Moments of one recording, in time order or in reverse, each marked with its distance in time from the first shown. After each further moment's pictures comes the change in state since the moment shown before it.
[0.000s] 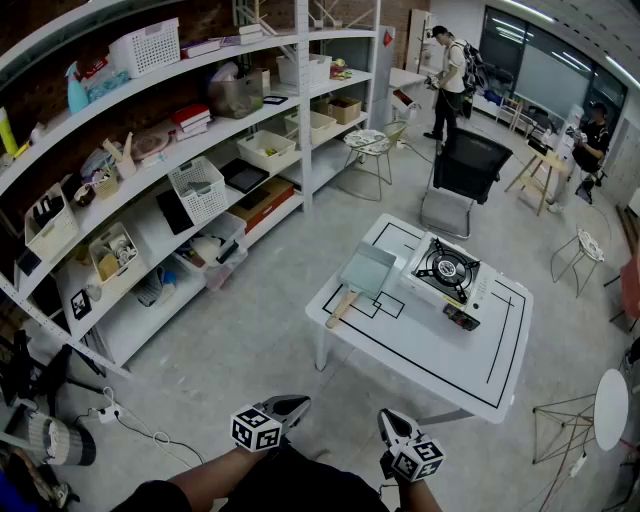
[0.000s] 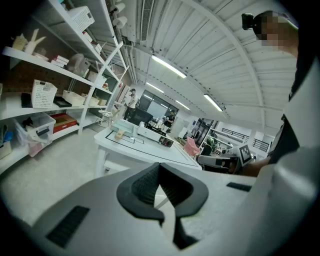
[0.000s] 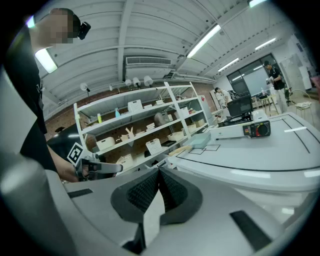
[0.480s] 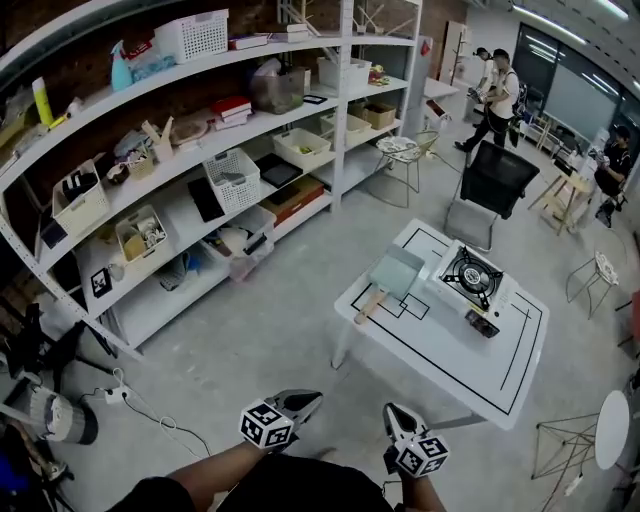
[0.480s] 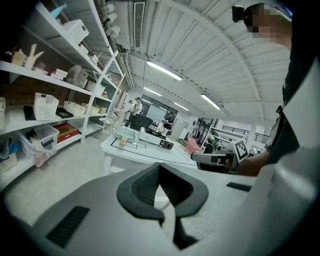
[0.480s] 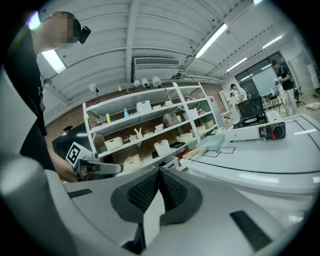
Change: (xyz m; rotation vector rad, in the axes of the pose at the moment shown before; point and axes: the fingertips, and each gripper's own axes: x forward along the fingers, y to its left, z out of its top) left arm -0.045 -0.006 0.005 0.084 -0.021 -0.007; right arm 0.016 0.050 0.000 -0.028 -0.023 0.052
